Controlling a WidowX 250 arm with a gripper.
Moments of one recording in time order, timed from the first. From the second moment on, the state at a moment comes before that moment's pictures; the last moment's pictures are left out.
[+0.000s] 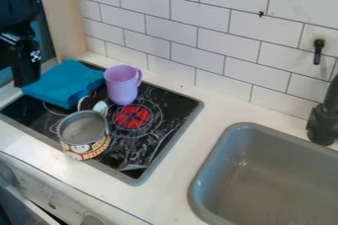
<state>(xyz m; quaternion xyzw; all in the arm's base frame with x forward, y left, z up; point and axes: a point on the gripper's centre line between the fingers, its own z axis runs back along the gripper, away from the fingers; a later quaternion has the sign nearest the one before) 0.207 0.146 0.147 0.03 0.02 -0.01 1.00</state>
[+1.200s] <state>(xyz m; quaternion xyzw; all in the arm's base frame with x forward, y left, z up) 0.309 0.212 0.088 0.05 -0.02 0.05 1.00</state>
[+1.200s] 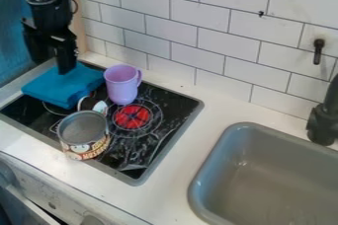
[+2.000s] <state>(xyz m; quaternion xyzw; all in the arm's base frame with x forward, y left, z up) 0.326 0.243 0.036 0.04 0.00 0.08 1.00</state>
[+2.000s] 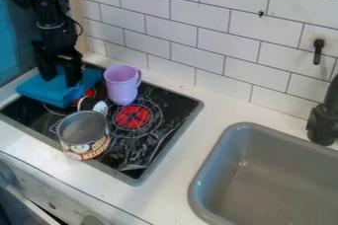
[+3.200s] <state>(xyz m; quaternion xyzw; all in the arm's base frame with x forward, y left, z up) 0.228 0.230 0.054 0.03 0.04 0.08 1.00</state>
